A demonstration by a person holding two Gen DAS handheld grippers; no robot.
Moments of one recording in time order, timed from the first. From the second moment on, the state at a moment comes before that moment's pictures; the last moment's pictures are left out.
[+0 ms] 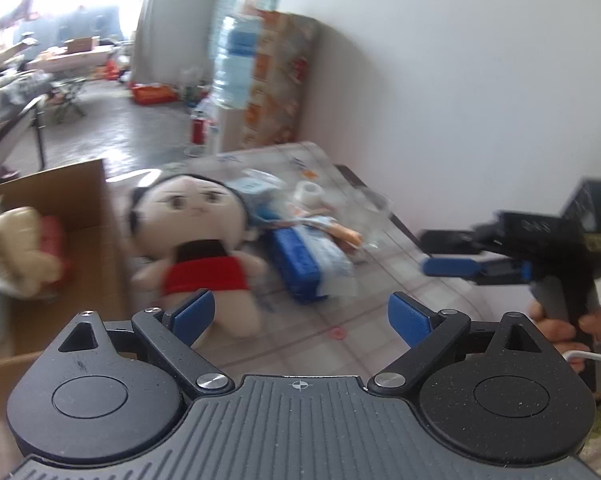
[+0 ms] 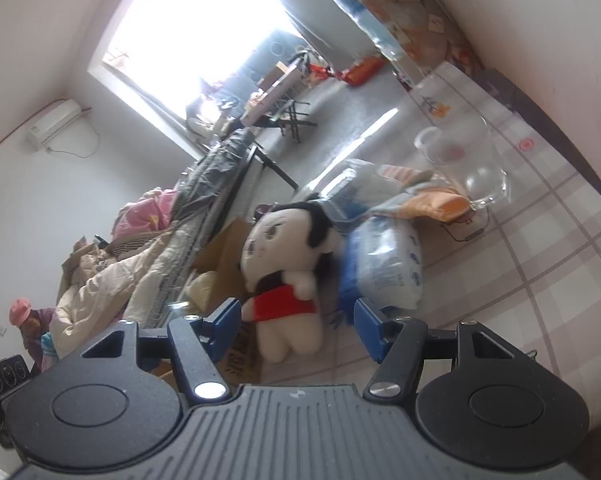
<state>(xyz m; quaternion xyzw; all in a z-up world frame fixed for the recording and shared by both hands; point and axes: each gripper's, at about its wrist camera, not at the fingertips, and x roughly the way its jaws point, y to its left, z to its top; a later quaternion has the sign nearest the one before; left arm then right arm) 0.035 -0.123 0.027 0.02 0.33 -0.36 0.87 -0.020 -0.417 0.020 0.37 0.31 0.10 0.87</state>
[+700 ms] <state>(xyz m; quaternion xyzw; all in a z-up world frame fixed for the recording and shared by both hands) 0.147 -0.276 -0.072 0.10 0.44 -0.31 0.84 0.099 -0.468 -0.099 0.49 0.37 0.11 0.78</state>
